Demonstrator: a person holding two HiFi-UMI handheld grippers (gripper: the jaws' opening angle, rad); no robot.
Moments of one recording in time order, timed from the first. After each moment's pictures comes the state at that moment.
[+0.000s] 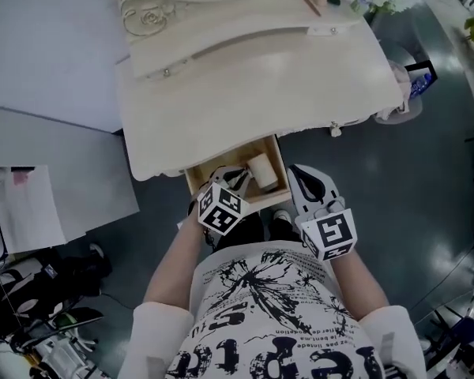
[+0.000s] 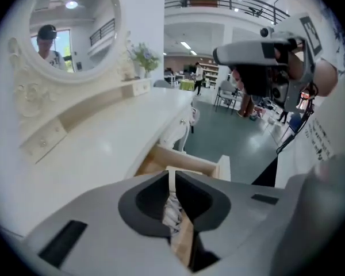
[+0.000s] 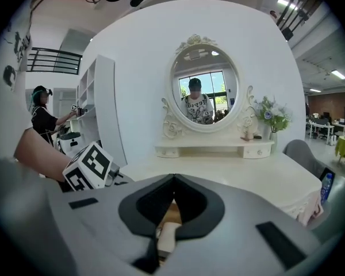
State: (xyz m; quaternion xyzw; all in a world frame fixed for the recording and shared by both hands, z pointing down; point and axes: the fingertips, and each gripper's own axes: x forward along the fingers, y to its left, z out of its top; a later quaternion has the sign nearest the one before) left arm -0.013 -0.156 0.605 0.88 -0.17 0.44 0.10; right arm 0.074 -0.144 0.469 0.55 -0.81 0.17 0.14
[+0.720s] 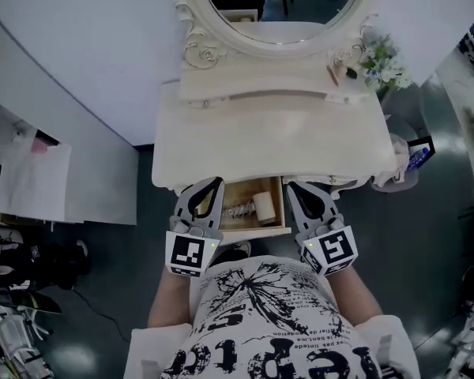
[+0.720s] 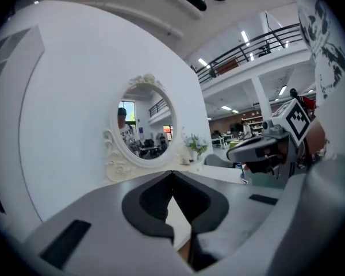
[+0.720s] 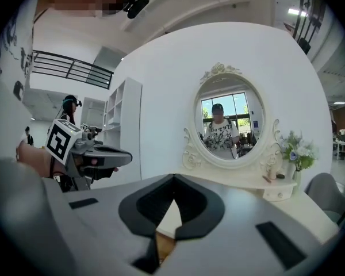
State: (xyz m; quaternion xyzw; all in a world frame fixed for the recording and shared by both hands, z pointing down) left arm -0.084 -0.176 0.350 0.88 -0.46 0.12 -0.03; right arm 0.054 -0.157 0.363 0.47 -0.88 0.06 0.07
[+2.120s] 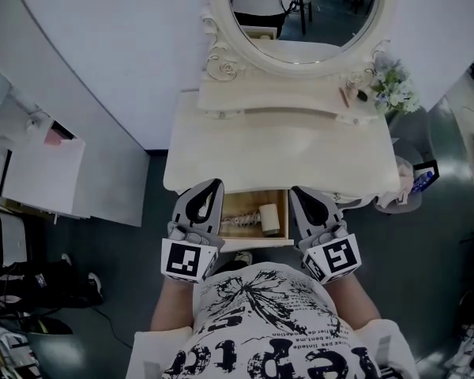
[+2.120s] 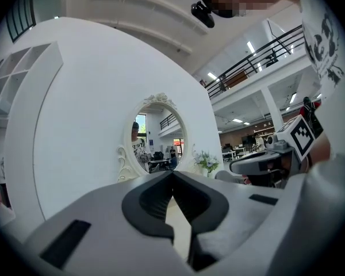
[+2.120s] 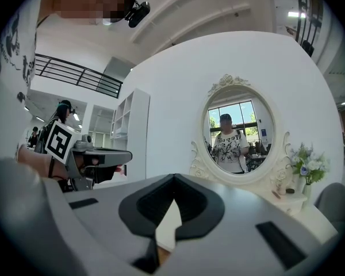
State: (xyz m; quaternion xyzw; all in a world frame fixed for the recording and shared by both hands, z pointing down) left arm -0.107 -0.168 0.294 0.86 -0.51 0.04 -0.04; right arm 0.036 -0.160 0.317 0.44 -0.90 0.02 0.03
